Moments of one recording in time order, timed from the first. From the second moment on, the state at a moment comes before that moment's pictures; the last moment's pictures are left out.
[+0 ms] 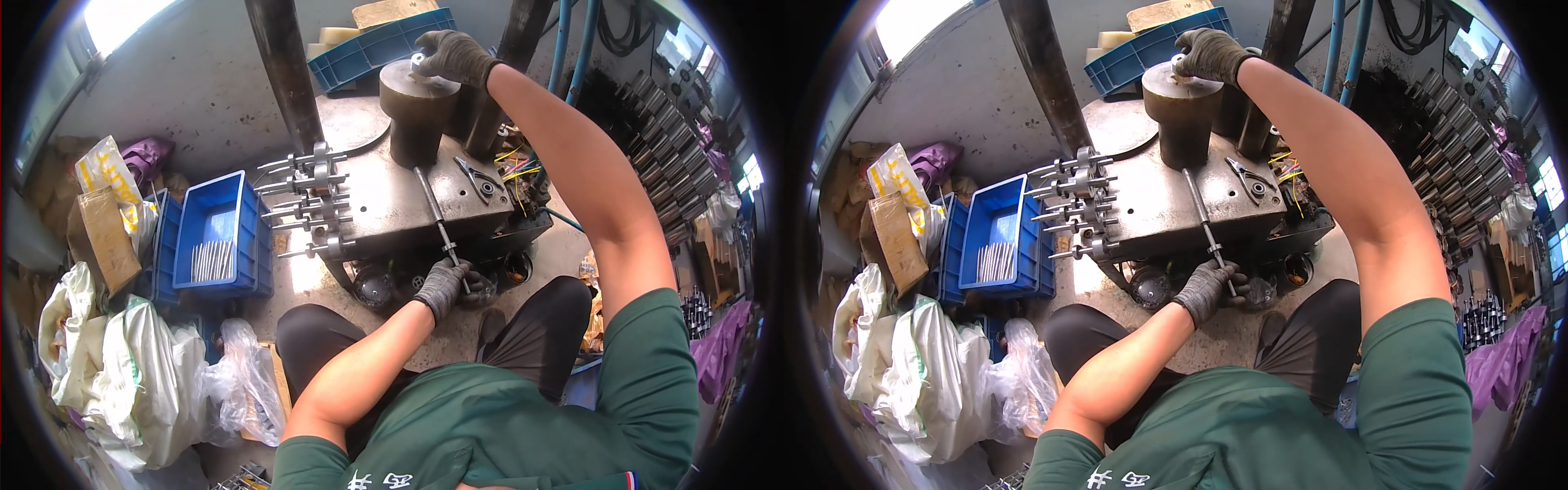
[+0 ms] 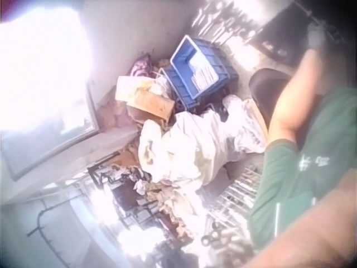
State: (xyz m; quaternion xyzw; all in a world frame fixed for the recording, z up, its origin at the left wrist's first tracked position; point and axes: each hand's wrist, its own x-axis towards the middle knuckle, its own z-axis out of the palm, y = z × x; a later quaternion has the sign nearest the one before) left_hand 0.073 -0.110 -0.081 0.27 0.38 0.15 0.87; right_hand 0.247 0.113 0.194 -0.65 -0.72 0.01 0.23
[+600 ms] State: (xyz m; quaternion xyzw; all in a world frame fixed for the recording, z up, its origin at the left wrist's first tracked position) left_hand 0.069 -0.073 -0.072 0.25 0.33 0.23 0.88; right_hand 0.303 -0.014 0.209 -0.58 -0.81 -0.03 0.09
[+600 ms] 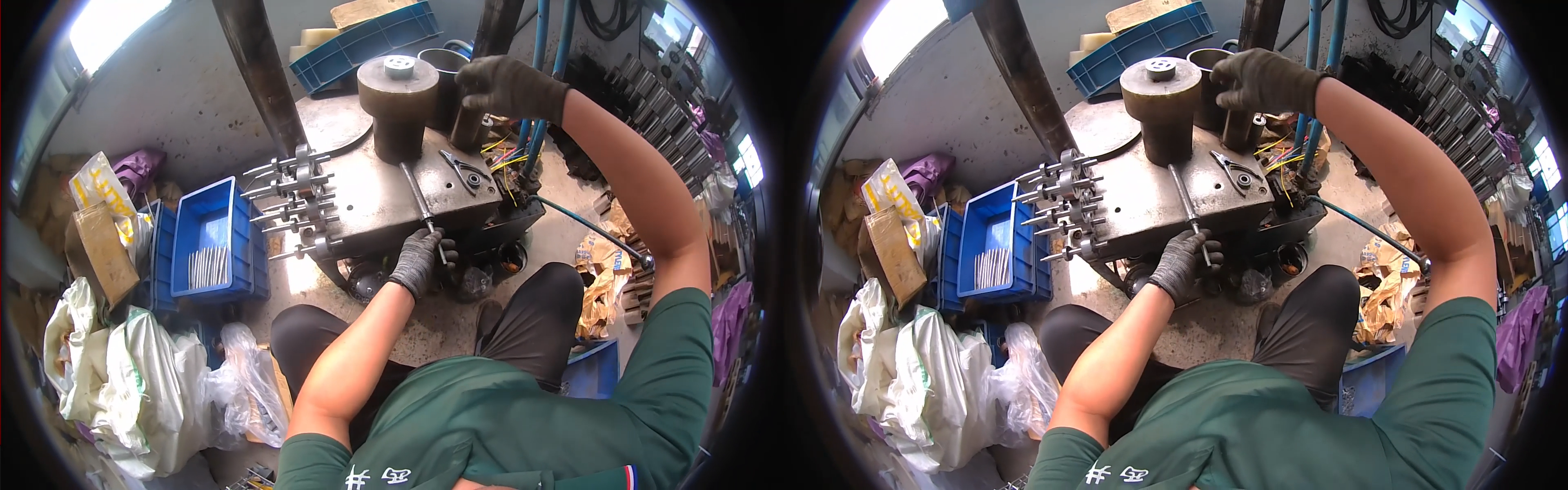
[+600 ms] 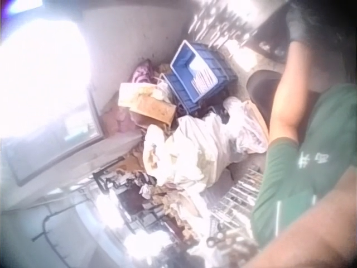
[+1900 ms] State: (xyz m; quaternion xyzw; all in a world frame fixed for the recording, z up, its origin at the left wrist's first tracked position) left_hand 0.124 0.152 0.165 0.55 0.23 0.65 0.47; right_hand 0.445 -0.199 0.227 -0.71 -0.58 -0.28 0.28
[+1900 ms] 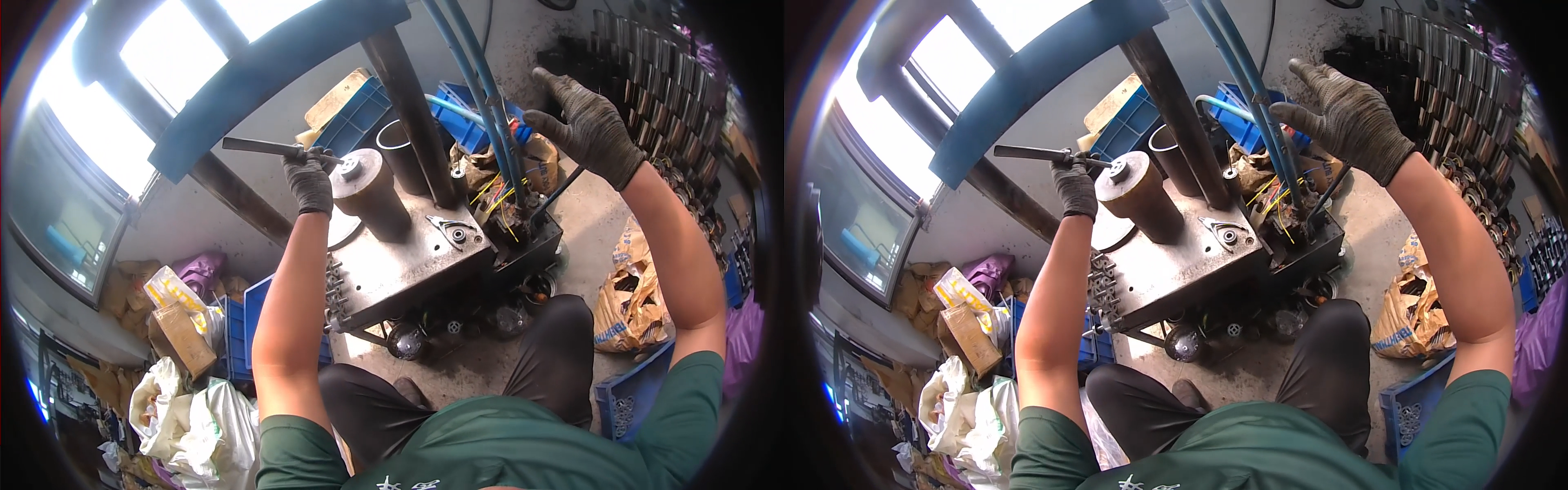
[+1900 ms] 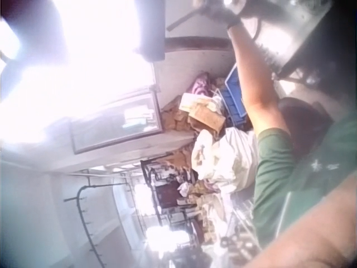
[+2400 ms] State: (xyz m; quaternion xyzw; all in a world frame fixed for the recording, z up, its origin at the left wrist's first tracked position) left_hand 0.139 0.194 0.169 0.70 0.33 0.56 0.29; right_hand 0.433 -0.216 0.221 -0.74 -0.58 -0.19 0.29
